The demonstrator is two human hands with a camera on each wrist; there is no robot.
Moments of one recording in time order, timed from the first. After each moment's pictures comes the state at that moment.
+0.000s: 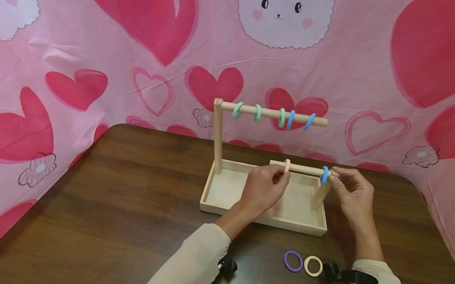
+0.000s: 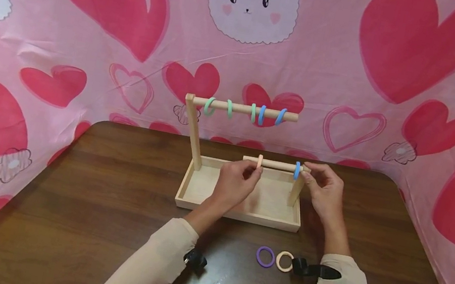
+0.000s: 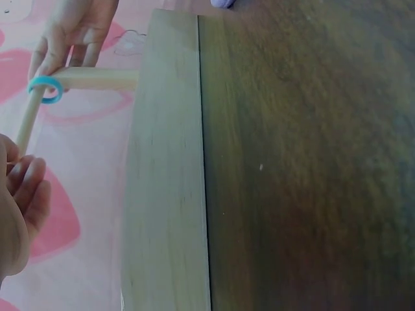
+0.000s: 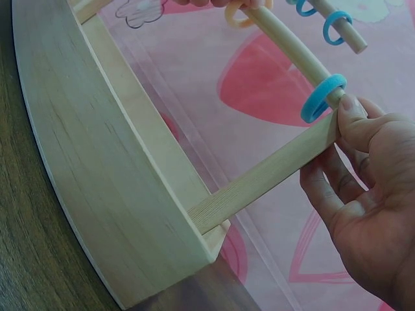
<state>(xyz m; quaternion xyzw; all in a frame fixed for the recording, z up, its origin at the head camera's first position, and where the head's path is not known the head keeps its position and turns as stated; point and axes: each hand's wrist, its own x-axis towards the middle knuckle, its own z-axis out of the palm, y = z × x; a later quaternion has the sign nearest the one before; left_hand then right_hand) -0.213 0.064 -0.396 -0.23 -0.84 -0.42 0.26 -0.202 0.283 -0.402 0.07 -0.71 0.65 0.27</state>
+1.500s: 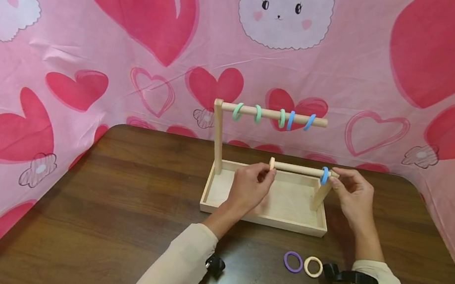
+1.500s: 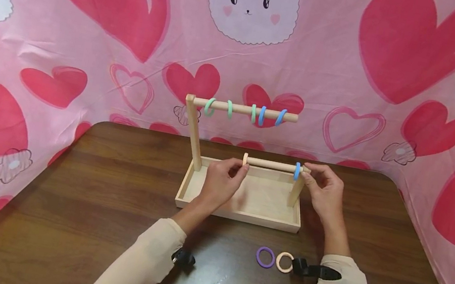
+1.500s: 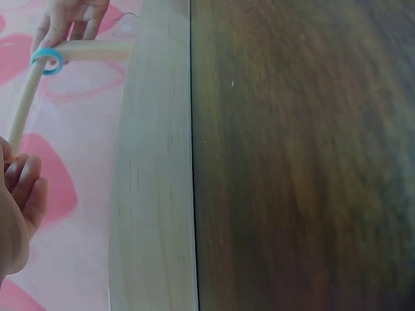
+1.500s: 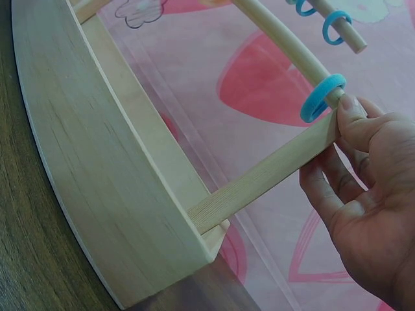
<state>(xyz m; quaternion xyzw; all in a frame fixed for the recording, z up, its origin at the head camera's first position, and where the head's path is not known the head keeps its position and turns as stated) -0.217 0.037 -0.404 -0.23 -0.82 -0.45 0.28 -0.201 0.283 -0.403 0.07 -0.71 0.64 0.27</state>
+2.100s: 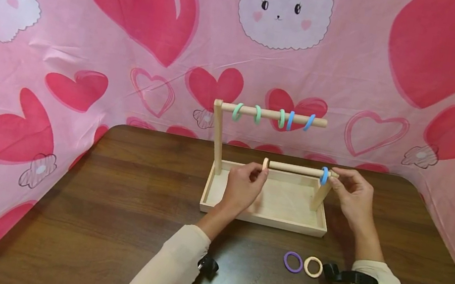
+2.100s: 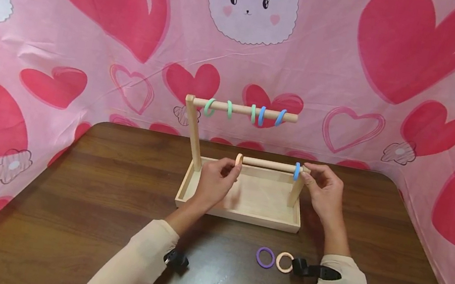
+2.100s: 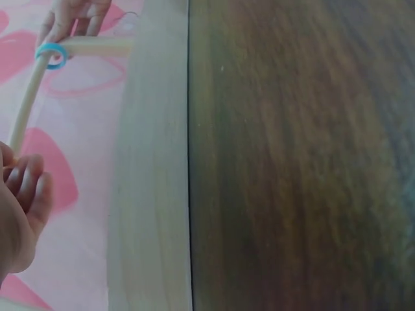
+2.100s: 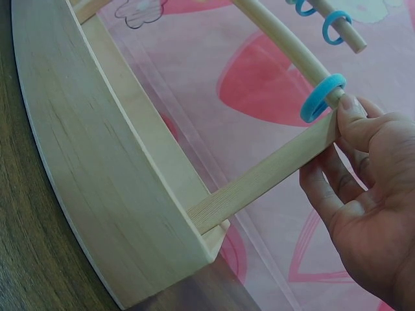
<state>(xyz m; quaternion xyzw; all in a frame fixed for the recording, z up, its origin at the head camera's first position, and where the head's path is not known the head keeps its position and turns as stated) -0.216 0.025 -0.405 -0.20 -0.80 -0.51 0.23 -0.201 0.283 -0.403 0.08 -0.70 0.65 0.27</state>
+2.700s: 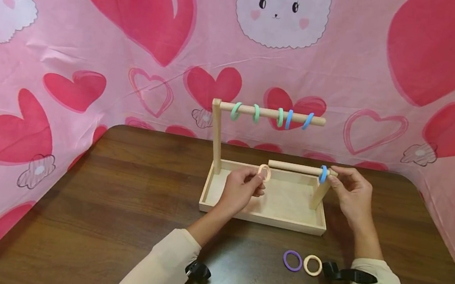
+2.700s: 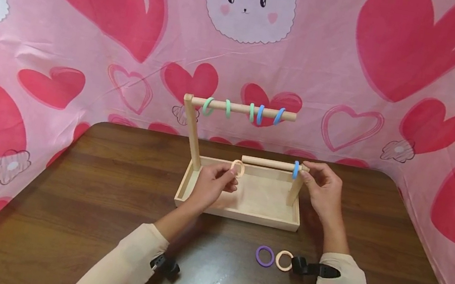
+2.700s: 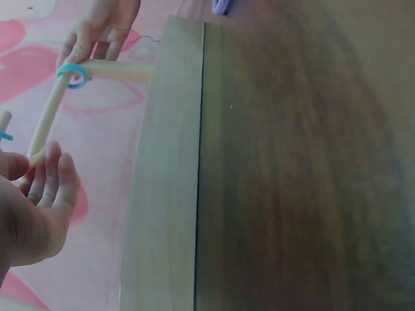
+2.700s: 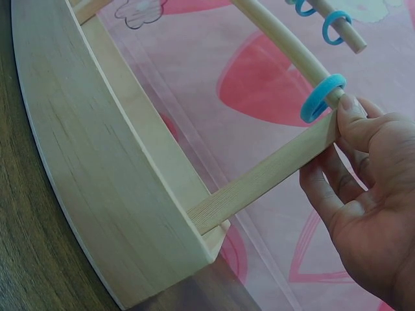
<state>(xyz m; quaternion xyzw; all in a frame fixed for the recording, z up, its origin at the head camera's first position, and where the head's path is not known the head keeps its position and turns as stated) -0.200 0.020 -0.396 -0.10 -0.71 -0.70 -0.01 -0.202 0.283 -0.402 0.07 -0.71 0.65 0.27</state>
